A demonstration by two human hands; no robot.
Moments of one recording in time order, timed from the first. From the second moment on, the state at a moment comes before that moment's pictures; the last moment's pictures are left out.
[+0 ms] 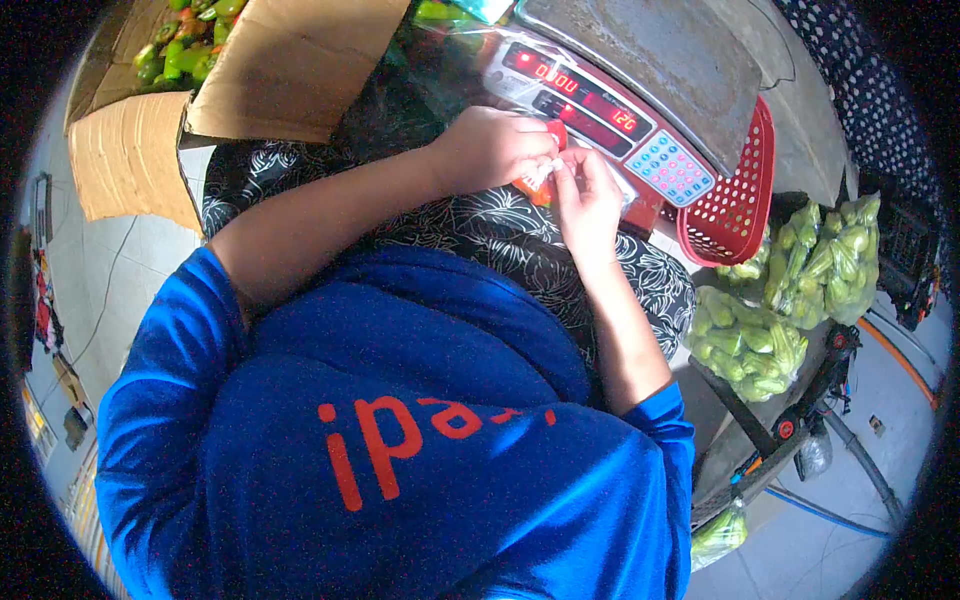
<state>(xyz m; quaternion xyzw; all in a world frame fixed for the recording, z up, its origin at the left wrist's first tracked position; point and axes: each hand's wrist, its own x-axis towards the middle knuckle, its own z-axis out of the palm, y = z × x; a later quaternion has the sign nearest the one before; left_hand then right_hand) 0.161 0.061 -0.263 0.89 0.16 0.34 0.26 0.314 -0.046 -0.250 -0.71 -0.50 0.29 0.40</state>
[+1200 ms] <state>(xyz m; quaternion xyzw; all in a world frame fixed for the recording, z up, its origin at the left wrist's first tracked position) 0.168 0.050 -0.254 0.76 0.20 0.30 0.54 0.315 -0.043 -0.237 -0.68 -0.47 0.43 0.35</state>
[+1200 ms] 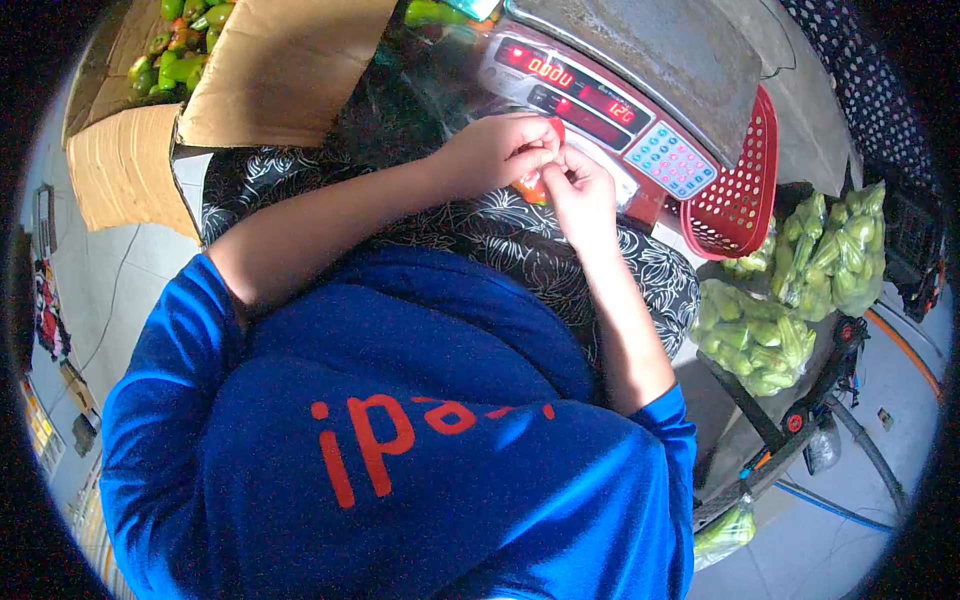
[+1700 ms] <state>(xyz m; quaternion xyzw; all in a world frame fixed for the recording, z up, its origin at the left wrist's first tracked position) 0.157 0.041 -0.253 0.78 0.21 0.26 0.53 0.324 -0.040 -0.232 -0.66 -0.47 0.50 0.33</state>
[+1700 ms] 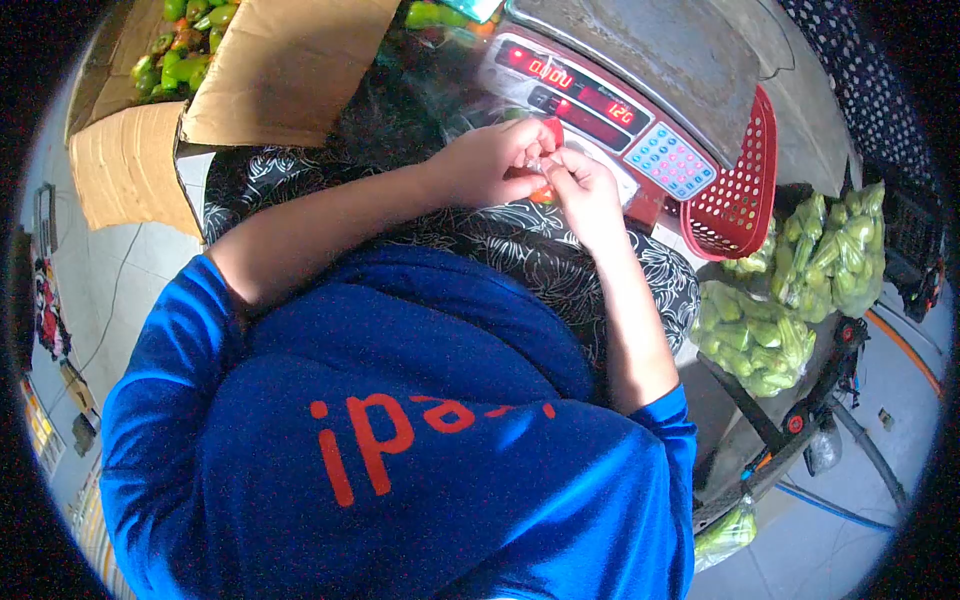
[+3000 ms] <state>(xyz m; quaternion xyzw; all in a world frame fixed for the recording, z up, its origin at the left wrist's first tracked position) 0.153 0.043 -0.243 0.86 0.32 0.27 0.31 0.314 -0.045 -0.226 -0.58 -0.39 0.60 0.39</state>
